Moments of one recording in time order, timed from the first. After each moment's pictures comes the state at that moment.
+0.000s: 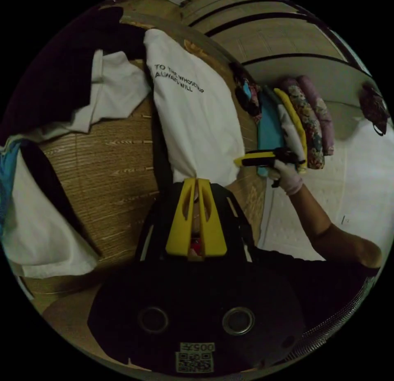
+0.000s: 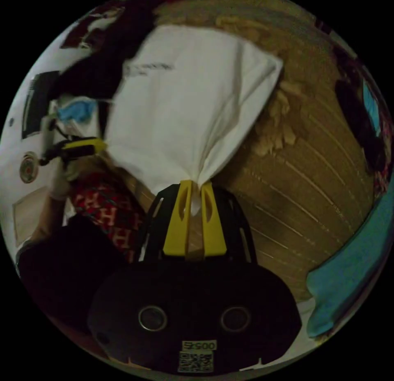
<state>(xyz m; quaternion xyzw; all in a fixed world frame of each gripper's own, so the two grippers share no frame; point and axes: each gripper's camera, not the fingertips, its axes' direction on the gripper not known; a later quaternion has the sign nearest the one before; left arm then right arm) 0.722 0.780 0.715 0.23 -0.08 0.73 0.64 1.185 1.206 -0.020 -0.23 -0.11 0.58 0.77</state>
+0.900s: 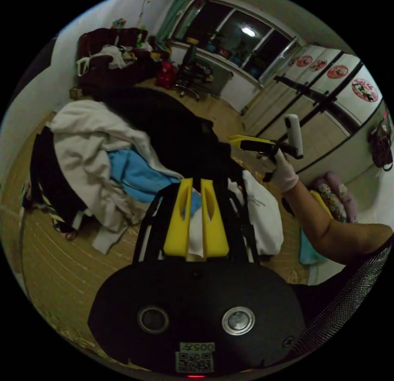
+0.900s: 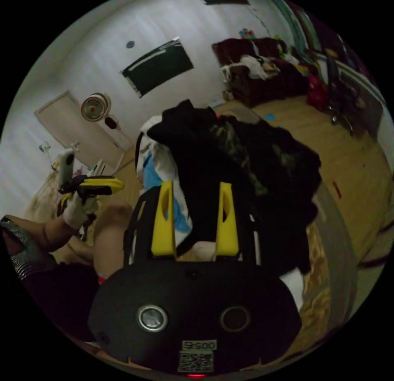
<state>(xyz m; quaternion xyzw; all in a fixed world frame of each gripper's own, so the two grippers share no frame) 0.528 1.045 0.558 0.63 0.08 0.54 0.56 1.336 0.894 -0.026 0.08 -0.07 0.22 0.97</state>
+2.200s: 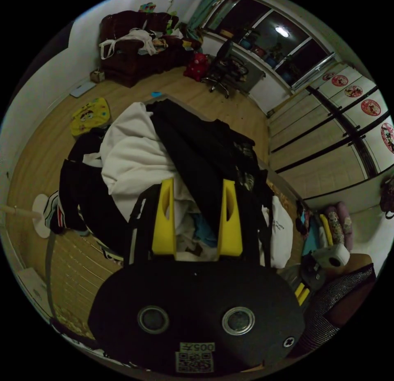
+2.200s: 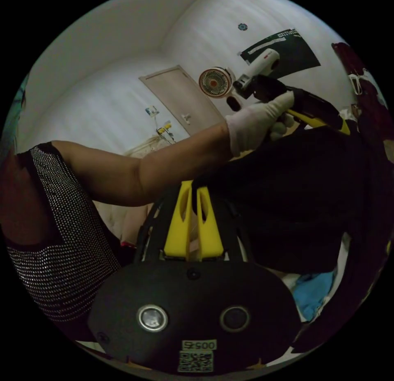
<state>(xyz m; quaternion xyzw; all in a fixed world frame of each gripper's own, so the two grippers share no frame) 0.421 1.117 0.366 0.60 0.07 0.50 0.62 1.154 0.647 -0.057 0.15 -0.41 0.00 0.90</state>
